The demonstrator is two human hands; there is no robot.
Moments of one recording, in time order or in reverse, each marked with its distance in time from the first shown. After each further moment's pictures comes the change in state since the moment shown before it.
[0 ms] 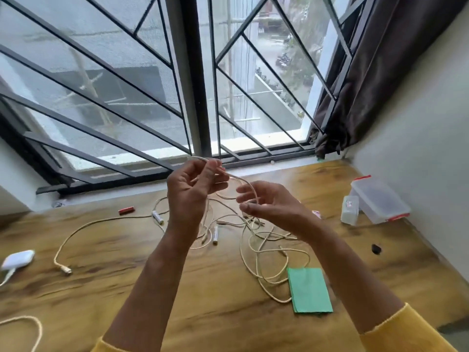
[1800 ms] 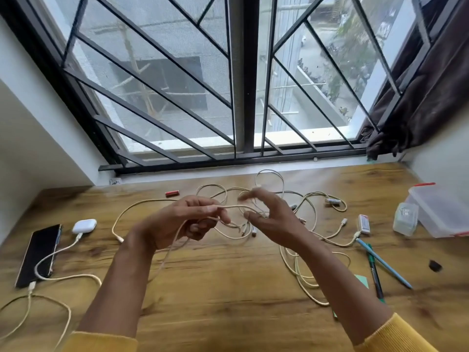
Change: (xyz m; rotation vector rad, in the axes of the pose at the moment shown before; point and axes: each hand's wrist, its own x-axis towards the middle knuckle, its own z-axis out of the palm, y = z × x) left_hand -0.006 0.005 -0.151 0.029 -0.740 -0.598; right_hand 0.040 0.022 0.096 -0.288 0.038 -0.205
